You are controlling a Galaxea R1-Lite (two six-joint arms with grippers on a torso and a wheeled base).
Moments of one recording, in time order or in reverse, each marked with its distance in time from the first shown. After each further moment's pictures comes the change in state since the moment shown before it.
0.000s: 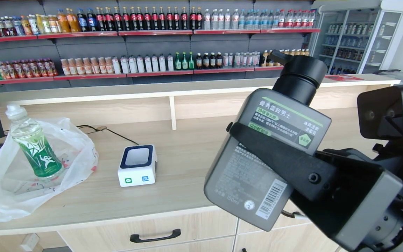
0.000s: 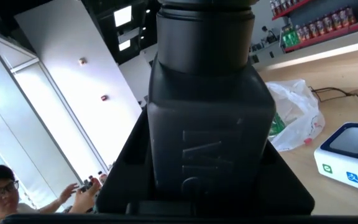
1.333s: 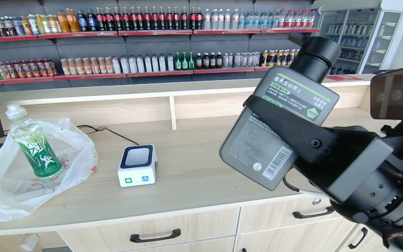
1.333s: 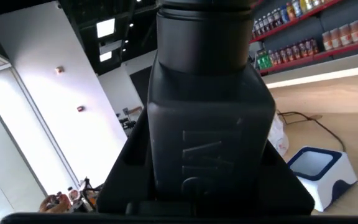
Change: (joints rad) left arm 0.000 0.000 0.000 0.003 0.000 0.003; right arm -0.099 0.000 -0.026 0.000 0.000 -0.055
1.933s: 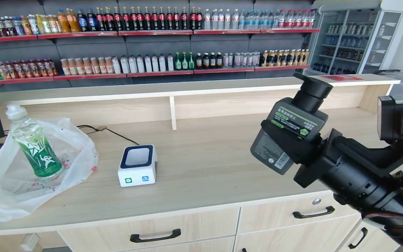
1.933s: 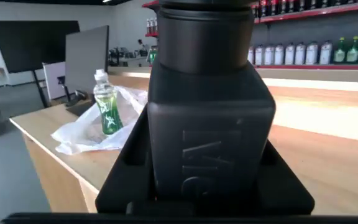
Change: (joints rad) left arm 0.000 0.000 0.000 0.001 0.000 -0.001; right arm -0.217 0.021 0.137 0.001 -0.063 -0.463
